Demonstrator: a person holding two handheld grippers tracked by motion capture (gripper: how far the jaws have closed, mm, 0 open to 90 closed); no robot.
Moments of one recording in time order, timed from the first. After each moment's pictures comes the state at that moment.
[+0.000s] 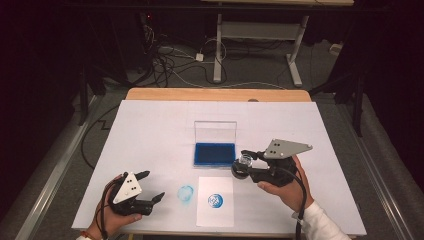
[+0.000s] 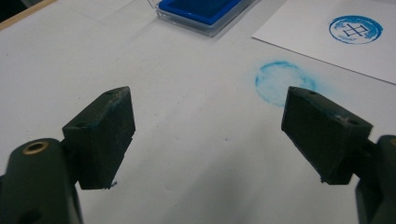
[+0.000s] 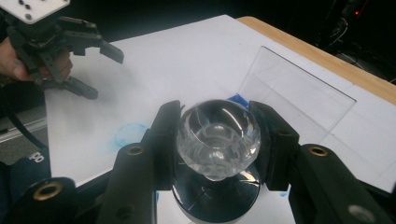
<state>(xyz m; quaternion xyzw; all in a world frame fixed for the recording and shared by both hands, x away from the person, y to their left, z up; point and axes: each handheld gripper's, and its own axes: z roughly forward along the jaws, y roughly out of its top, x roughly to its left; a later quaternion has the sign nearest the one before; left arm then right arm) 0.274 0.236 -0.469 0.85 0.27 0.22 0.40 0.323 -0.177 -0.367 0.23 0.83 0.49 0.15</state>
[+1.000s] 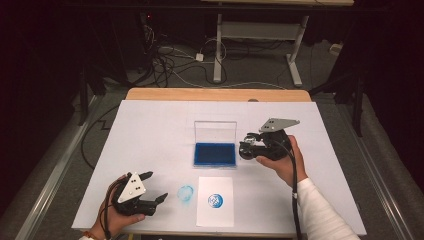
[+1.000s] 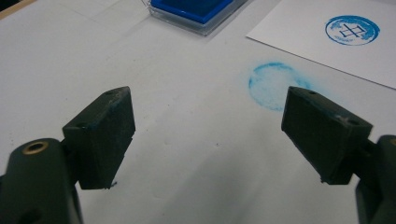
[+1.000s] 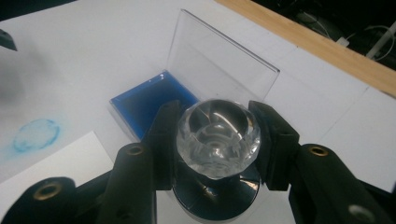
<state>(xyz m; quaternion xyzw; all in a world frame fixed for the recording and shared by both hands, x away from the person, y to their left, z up) 0.274 0.226 -0.469 0.85 0.27 0.21 0.40 0.395 -0.180 -0.383 0.30 0.84 0.42 0.17</state>
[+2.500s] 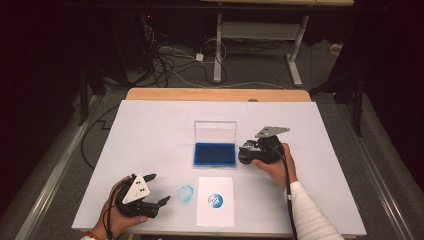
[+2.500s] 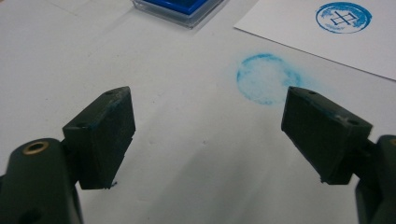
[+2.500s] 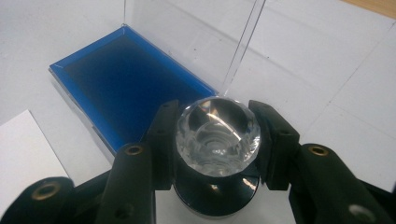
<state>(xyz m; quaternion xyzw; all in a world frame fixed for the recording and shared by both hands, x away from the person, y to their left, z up) 0.274 0.219 -0.473 0.86 0.26 0.20 0.39 0.418 -0.184 -0.443 0.35 0.84 0.40 0.16</state>
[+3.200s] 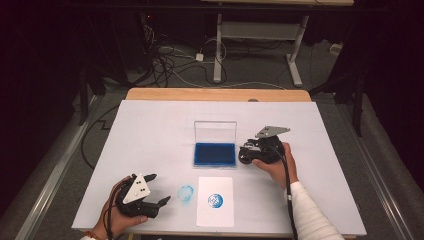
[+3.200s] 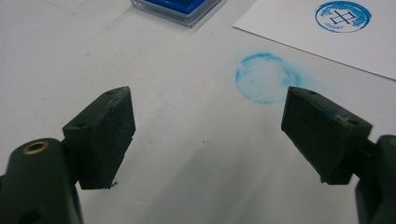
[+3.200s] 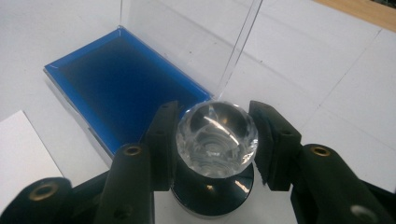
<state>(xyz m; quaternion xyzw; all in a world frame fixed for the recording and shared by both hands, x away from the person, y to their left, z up) 0.275 0.219 -0.473 0.86 0.26 0.20 0.38 0.415 -0.184 -0.439 0.34 0.83 0.39 0.18</state>
